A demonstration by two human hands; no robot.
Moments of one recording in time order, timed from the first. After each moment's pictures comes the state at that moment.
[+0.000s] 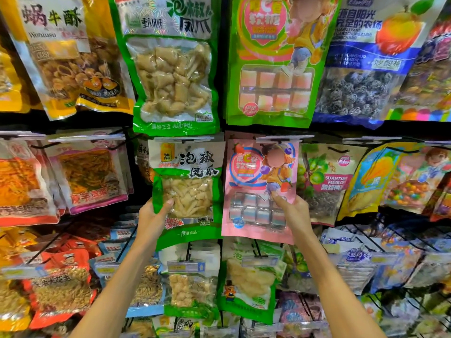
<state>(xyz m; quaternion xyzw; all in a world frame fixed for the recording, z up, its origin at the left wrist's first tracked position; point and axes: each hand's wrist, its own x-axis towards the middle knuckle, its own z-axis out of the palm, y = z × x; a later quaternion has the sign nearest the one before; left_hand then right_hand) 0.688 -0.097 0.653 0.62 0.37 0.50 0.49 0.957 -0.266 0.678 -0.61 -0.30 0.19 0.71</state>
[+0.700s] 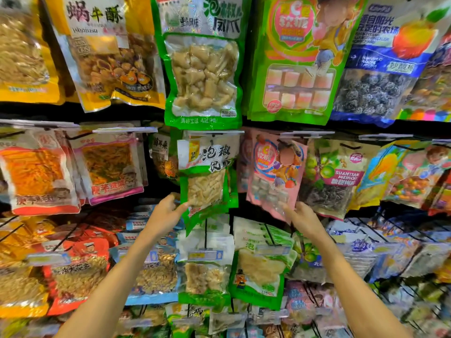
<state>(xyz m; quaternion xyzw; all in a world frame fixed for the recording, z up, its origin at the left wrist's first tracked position) 0.645 -0.080 0.658 0.78 0.41 0.28 0.37 0.948 -0.282 0.658 -0.83 -0.37 0.15 0.40</state>
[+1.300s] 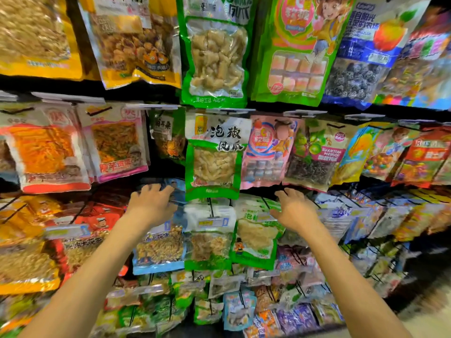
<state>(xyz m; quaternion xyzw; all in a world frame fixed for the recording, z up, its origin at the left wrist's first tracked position) 0.556 -0.110 0.680 0.91 0.42 -0.01 -0.01 0.821 -0.329 0.681 -0.90 -0.43 -0.04 0.00</state>
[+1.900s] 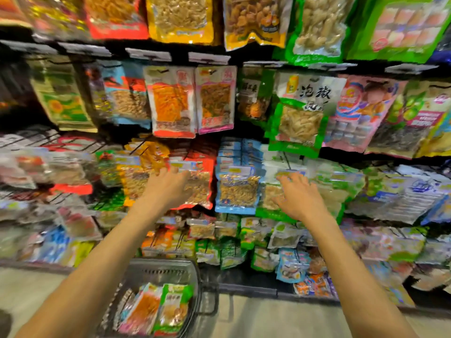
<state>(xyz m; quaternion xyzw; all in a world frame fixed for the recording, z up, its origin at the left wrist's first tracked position) 0.314 -0.170 0.659 0.88 0.48 -0.01 -0.04 0.582 -0.317 0.653 -0.83 -0.55 -0.01 0.02</state>
